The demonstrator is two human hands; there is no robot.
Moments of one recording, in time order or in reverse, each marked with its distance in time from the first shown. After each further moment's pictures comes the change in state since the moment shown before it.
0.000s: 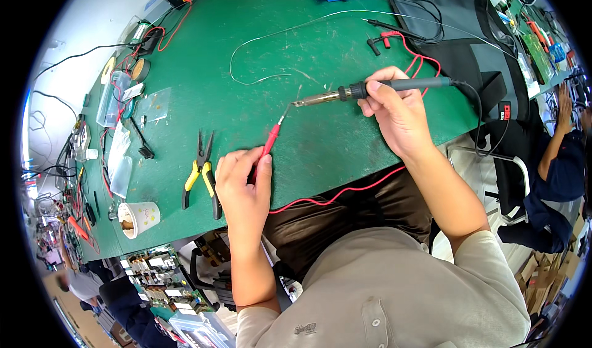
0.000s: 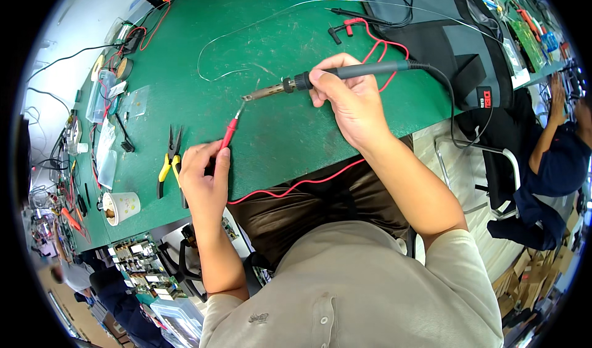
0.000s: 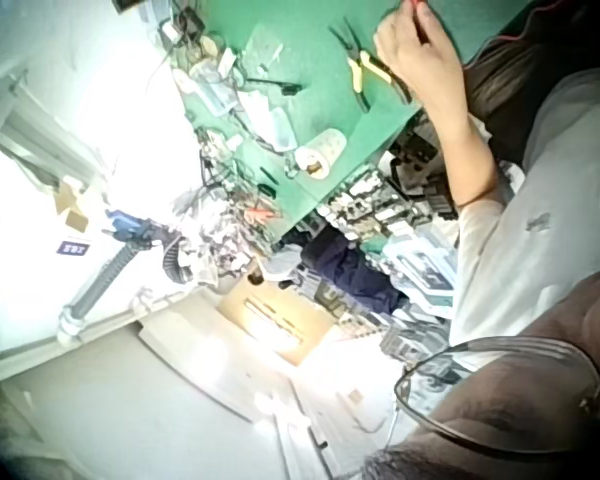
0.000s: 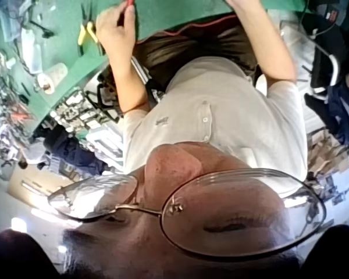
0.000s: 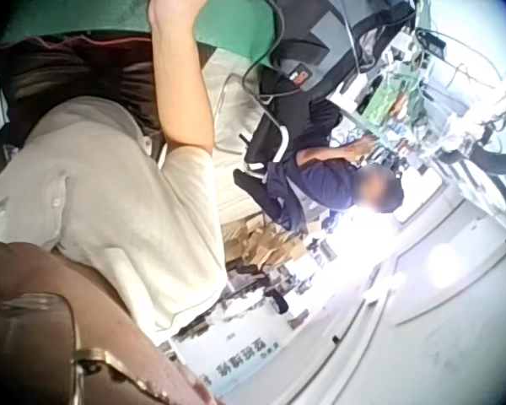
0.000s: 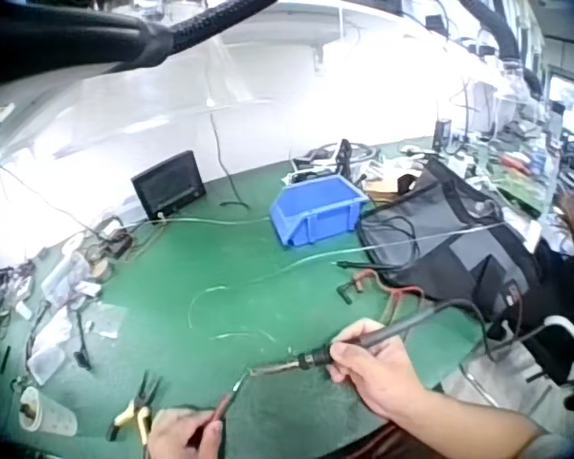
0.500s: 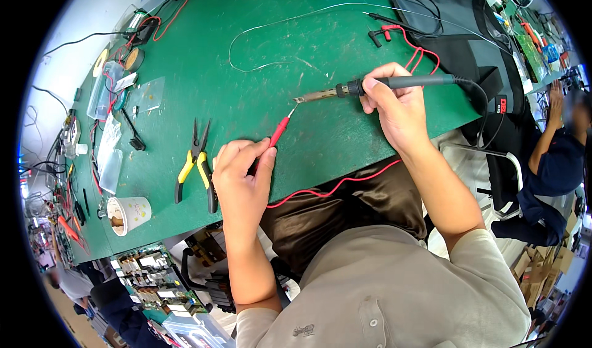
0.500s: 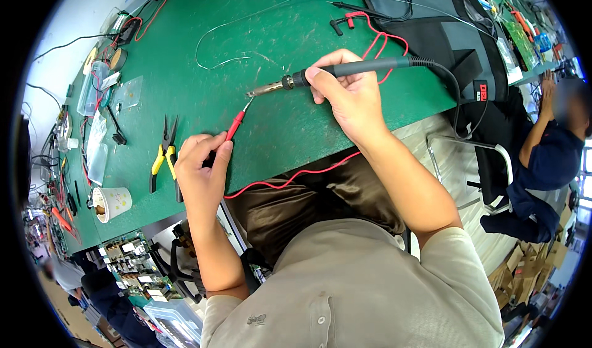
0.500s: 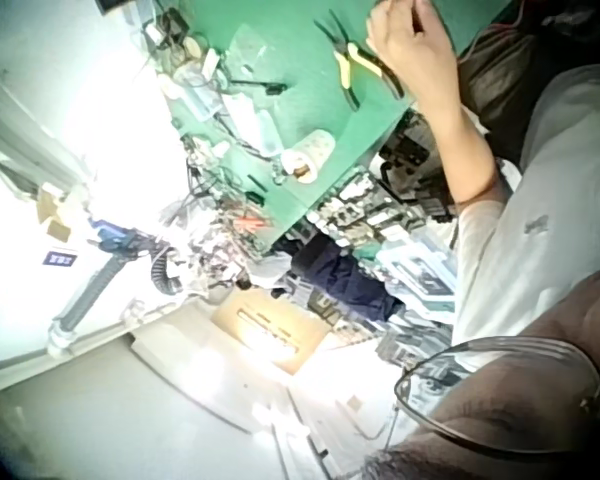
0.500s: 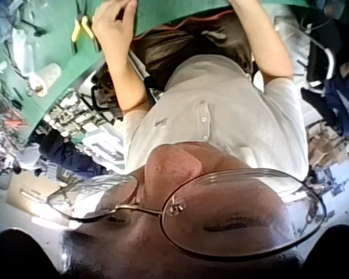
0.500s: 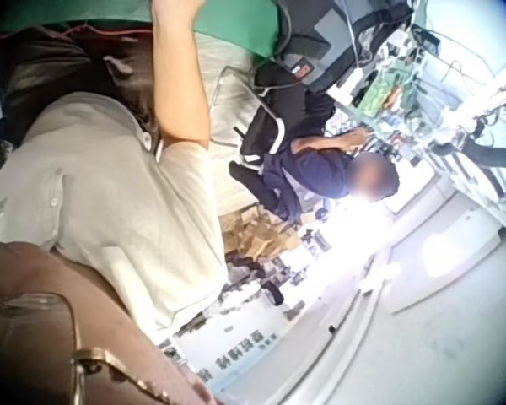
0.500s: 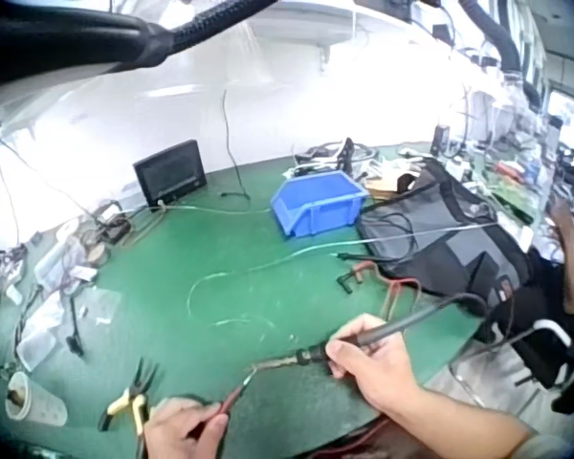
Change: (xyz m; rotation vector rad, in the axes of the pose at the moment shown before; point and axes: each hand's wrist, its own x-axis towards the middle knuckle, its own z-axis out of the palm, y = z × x) left_hand -0.005 -0.007 -0.001 -0.109 -0.014 0.008; right_hand -0.009 0.008 0.007 -0.204 0.029 -0.071
